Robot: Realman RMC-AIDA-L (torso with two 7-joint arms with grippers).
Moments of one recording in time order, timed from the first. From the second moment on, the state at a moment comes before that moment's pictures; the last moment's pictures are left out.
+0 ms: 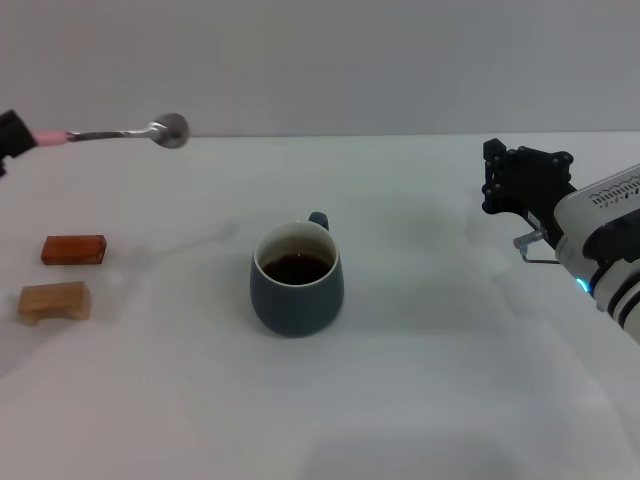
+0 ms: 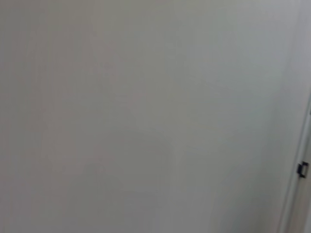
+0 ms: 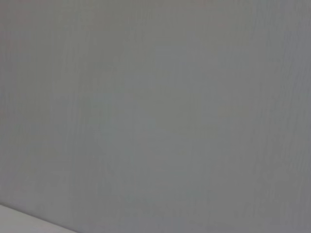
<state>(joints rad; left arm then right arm) -0.23 -1.95 0.68 0.81 1.40 1.74 -1.53 0.66 2.08 0.72 0.20 -2.29 -0.85 0.05</state>
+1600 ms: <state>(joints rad) -0.40 -2.05 0.89 1.06 1.86 1.50 -1.74 0.63 2.08 0.82 0.14 -2.29 -0.88 0.04</state>
